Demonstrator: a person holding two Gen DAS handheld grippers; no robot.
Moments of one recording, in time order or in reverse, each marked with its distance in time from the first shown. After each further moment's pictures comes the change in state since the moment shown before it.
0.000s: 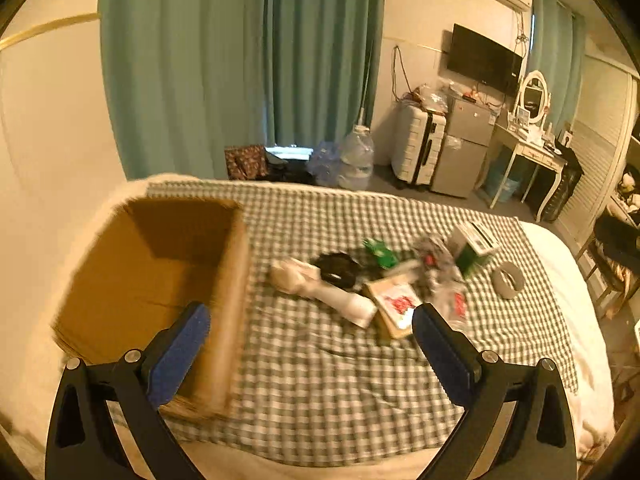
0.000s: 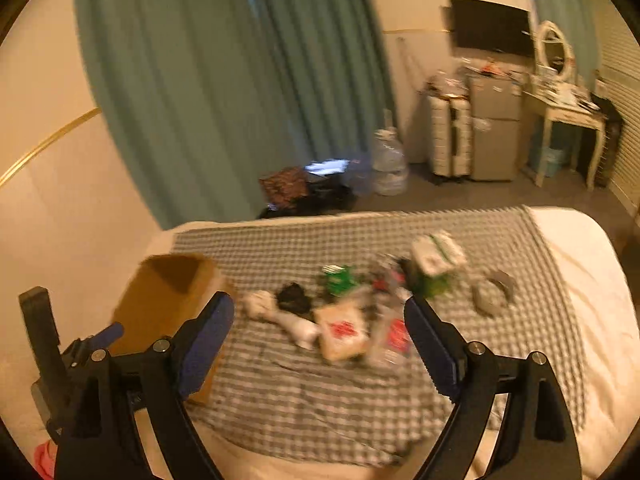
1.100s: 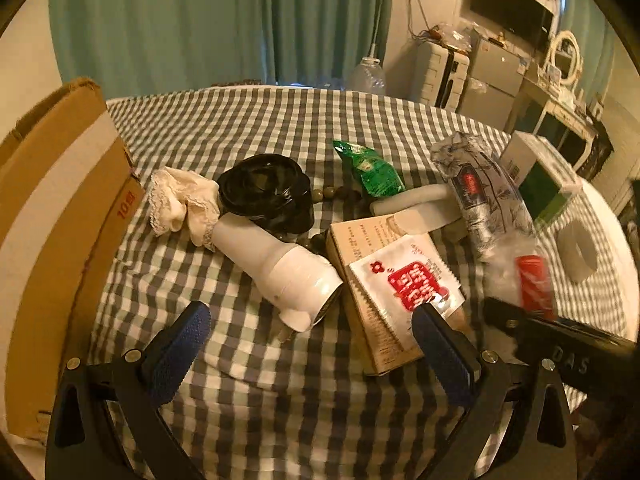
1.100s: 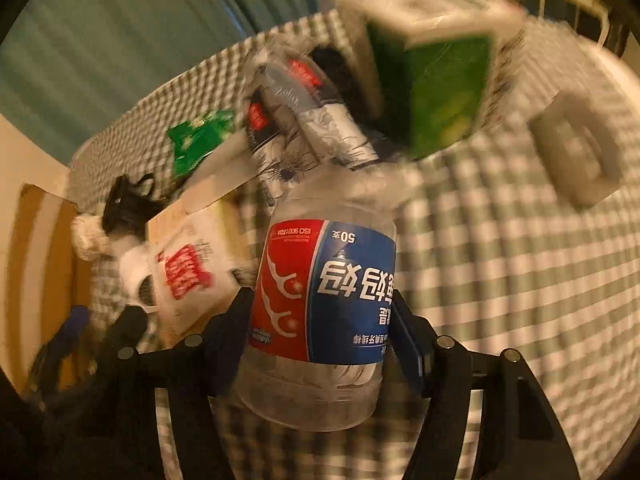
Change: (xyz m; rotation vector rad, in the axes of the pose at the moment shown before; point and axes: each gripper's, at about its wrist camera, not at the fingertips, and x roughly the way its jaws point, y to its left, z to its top) left arm 0.203 -0.071 -0.052 -0.037 0.178 0.047; right arm 0.252 -0.105 -0.076 0.043 0.368 -0.175
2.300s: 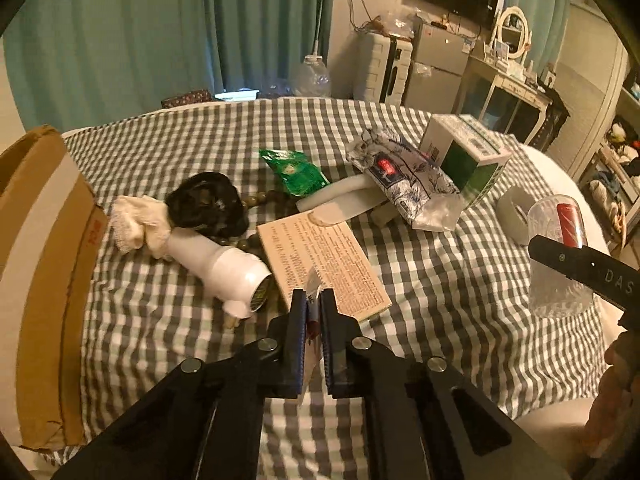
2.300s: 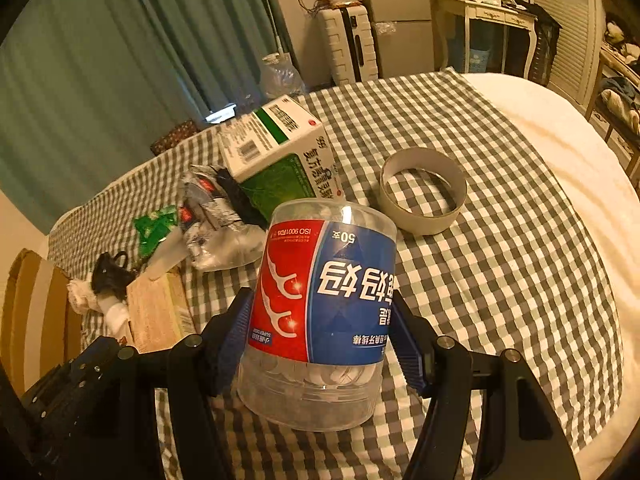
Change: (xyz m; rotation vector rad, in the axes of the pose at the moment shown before) left arm -0.051 -0.020 0.000 0.150 0.011 -0.122; right arm -0.071 -0.068 -0.010 0.174 -0.158 0.005
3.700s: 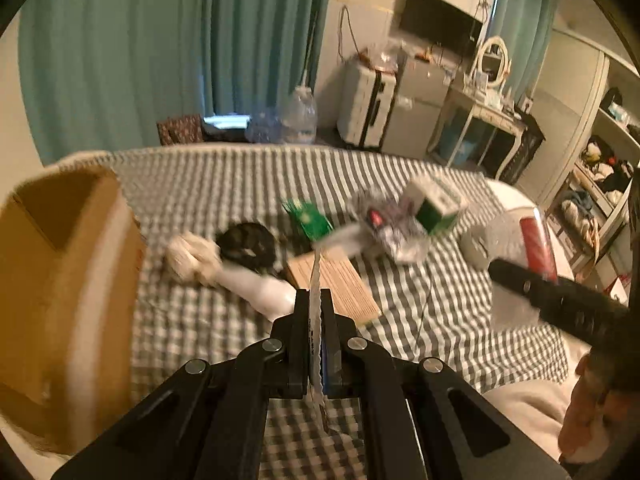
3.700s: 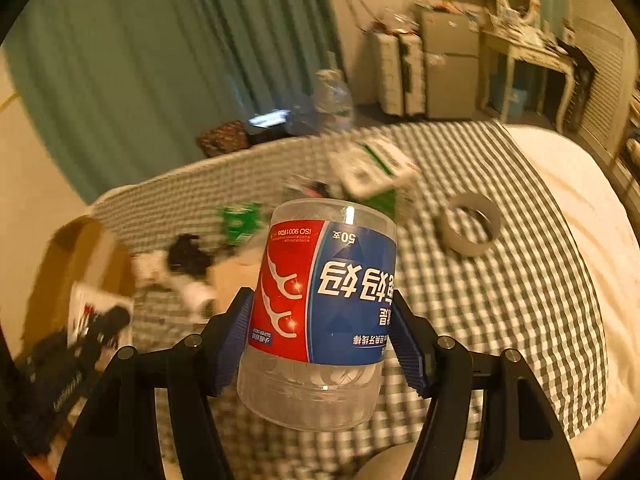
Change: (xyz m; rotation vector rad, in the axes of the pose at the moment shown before) left arm -0.083 0.036 0.018 -0.009 -0.095 -0.075; right arm -0.081 0.089 -0.010 -0.179 -0.057 0.124
